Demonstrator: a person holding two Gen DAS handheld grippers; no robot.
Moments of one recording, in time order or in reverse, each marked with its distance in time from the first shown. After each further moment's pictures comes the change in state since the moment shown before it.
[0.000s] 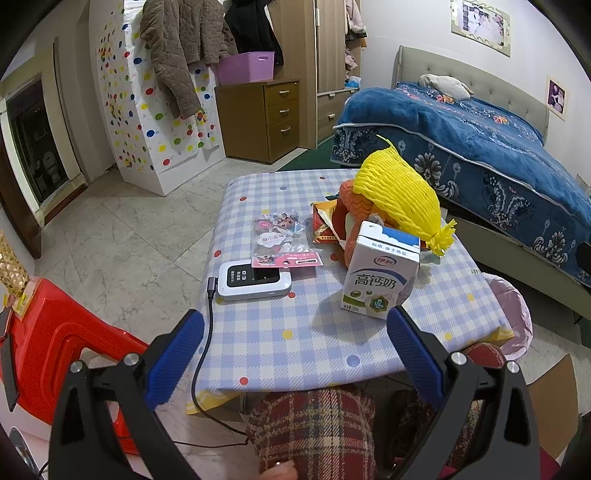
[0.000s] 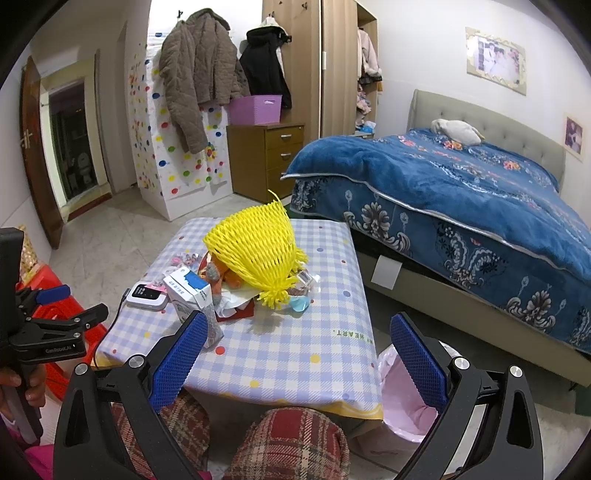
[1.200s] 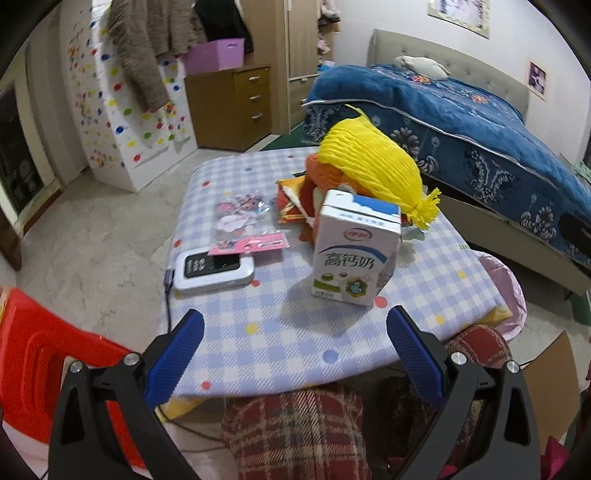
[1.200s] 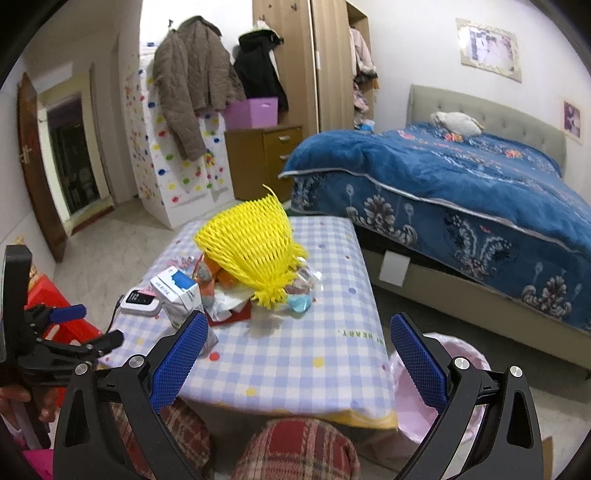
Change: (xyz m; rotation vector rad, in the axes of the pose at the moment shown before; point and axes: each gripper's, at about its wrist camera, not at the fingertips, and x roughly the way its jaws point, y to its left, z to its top) left arm 0.037 -0.025 -0.014 0.082 0.031 -0.075; right arm 0.030 -0.013 -0.017 0.071 -0.090 0.057
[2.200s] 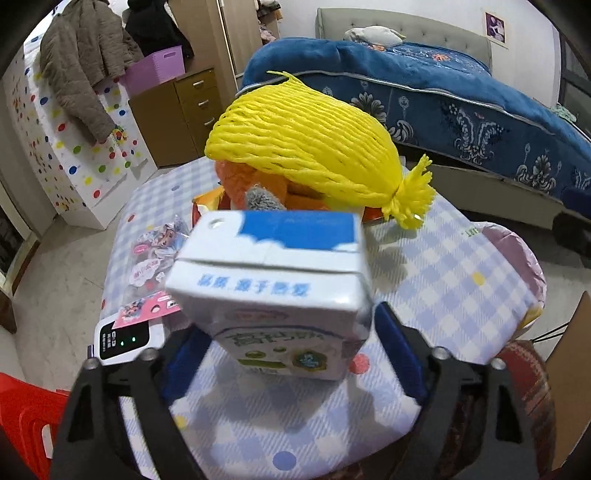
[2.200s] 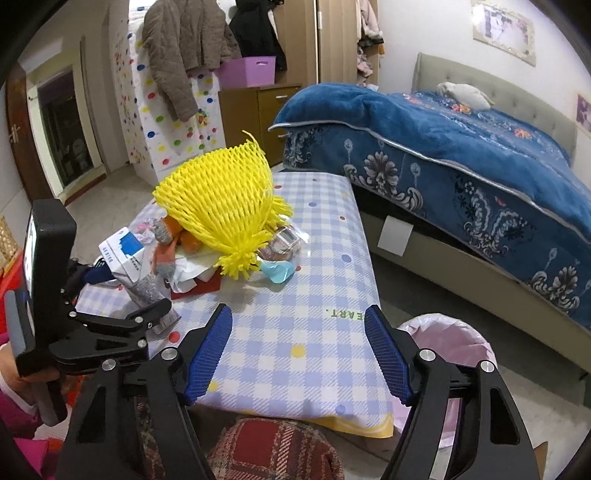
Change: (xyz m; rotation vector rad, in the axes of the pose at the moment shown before) left arm 0.093 -0.057 0.030 0.201 0.031 -0.043; right arm 0.065 -0.019 -0.008 -0.067 0.174 -0.043
